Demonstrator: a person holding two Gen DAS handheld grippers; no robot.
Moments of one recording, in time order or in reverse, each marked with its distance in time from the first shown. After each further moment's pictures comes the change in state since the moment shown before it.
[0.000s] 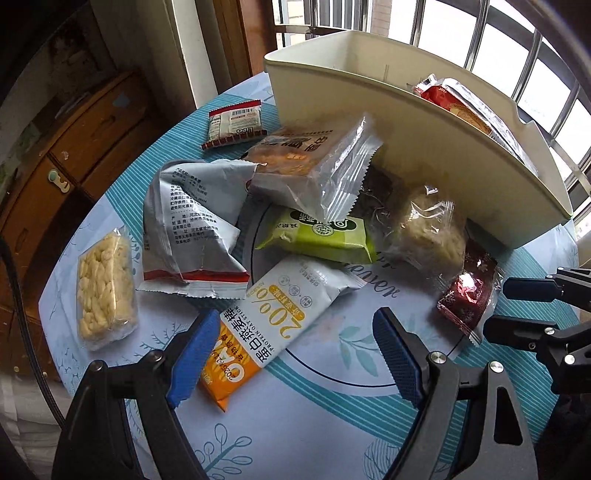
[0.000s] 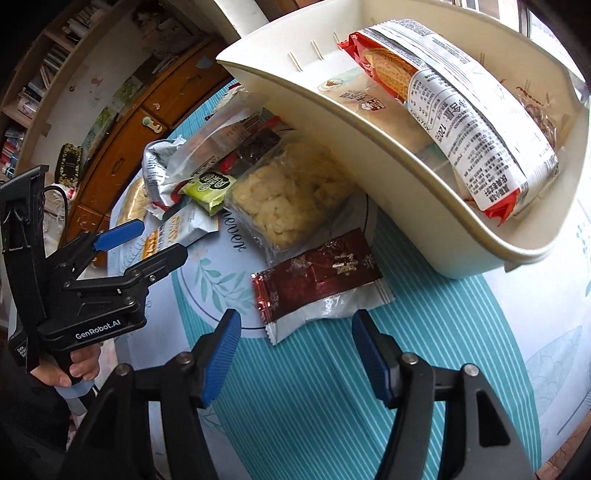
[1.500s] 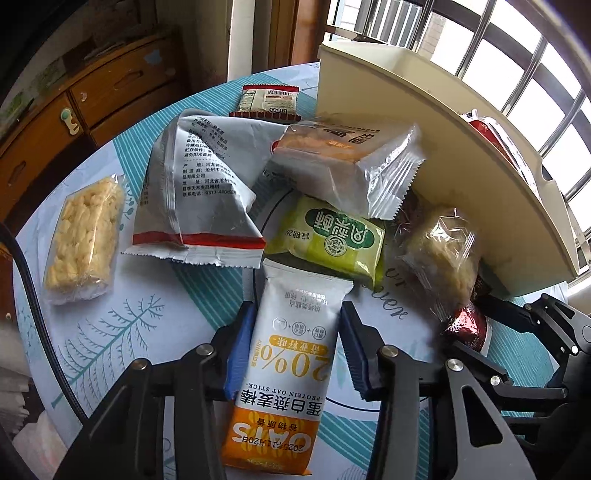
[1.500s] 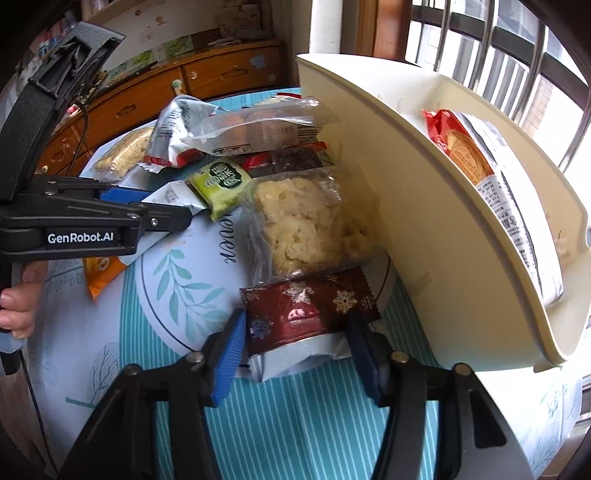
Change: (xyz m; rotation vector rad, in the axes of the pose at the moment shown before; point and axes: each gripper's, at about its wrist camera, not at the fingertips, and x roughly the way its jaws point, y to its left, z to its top) left arm 0.019 0.016 -0.012 -0.249 -0.022 -0.061; right arm 0.028 0.039 -0.011 -0.415 -0.172 -0.222
